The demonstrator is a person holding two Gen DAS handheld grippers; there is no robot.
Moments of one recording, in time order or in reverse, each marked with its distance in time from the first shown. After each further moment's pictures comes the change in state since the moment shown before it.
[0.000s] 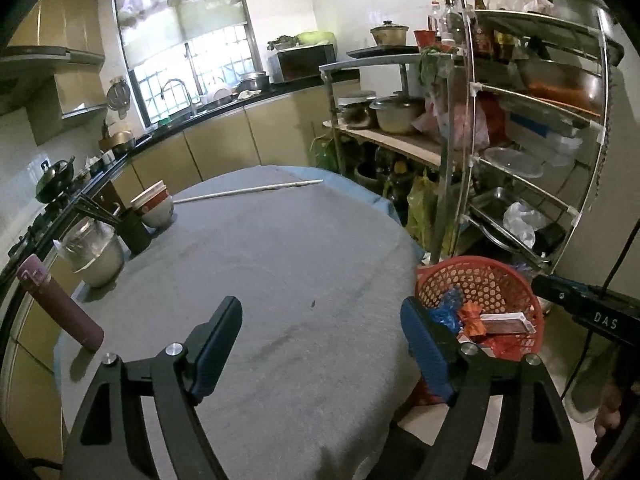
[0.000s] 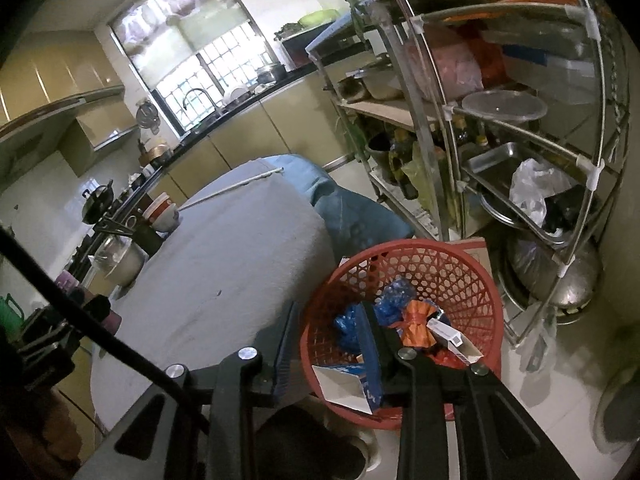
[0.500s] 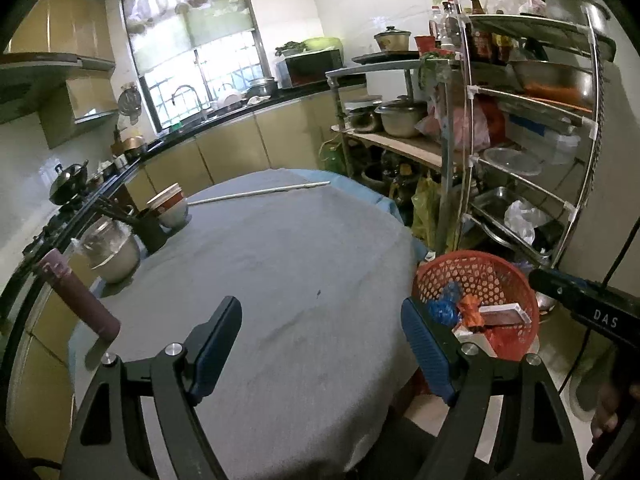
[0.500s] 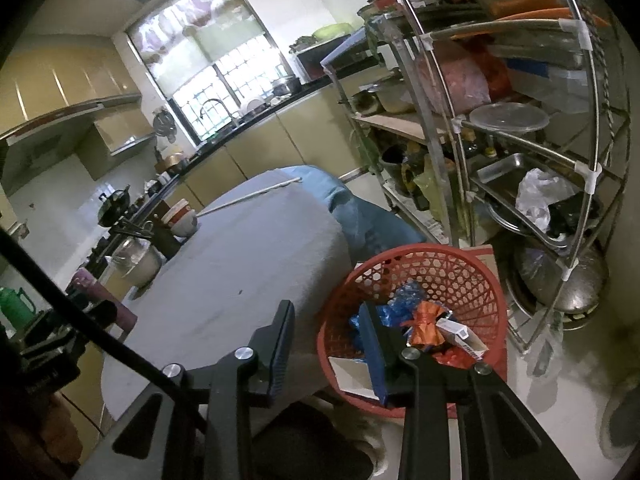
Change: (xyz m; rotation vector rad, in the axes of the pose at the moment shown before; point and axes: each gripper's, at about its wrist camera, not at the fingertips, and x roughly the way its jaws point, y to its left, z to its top) left arm -0.033 -0.009 -0.014 0.007 -0.011 0.051; right arm -0.023 0.006 -0.014 -0.016 -0.042 0.067
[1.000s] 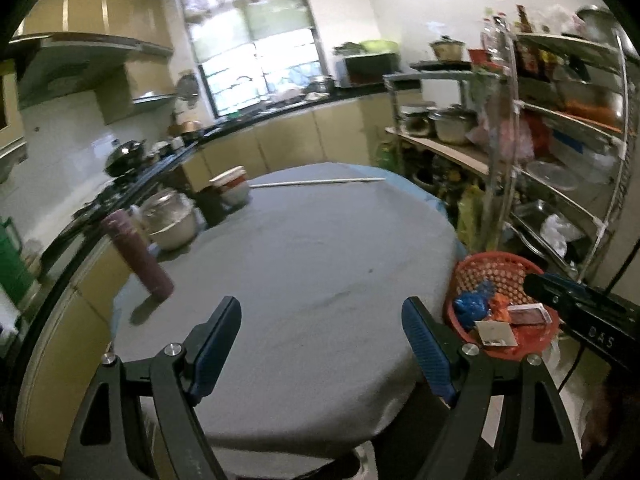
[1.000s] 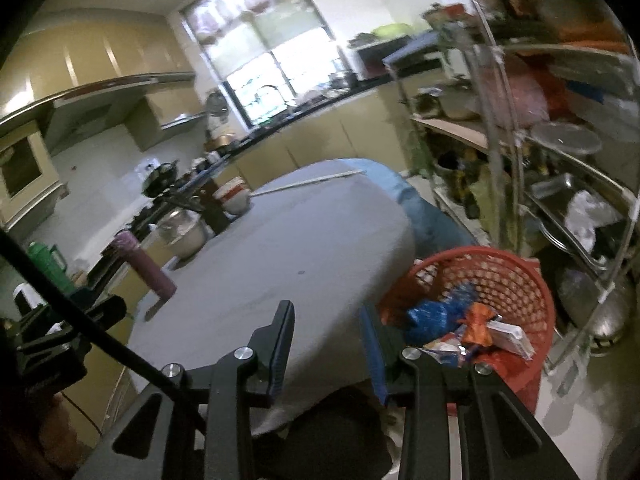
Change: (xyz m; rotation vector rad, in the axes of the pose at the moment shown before) left arm -0.059 0.027 -0.029 -0.115 -0.003 0.184; right arm -0.011 0.057 -0.017 -0.143 0.004 0.158
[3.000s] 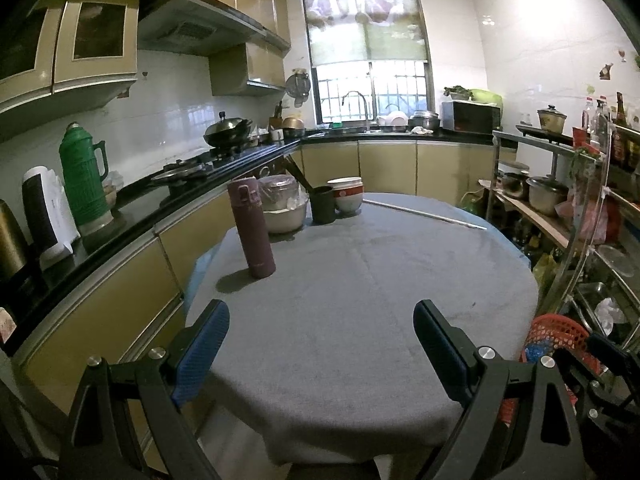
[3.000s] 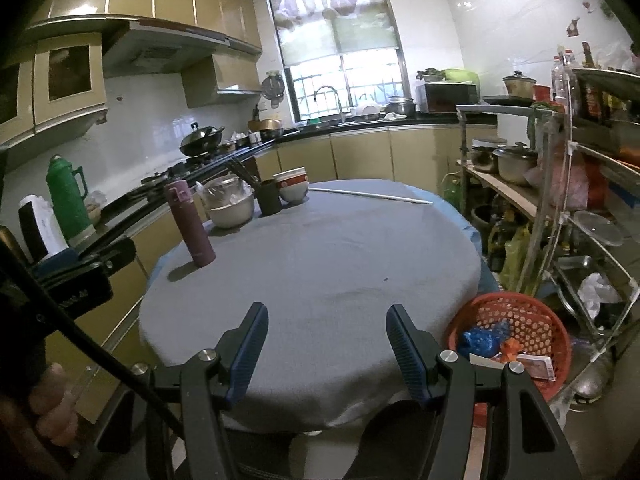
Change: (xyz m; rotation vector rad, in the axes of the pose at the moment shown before) left arm -0.031 0.135 -0.040 -0.287 -0.079 0.206; right arm -0.009 0.160 -0.038 -0.278 -0.034 -0.055
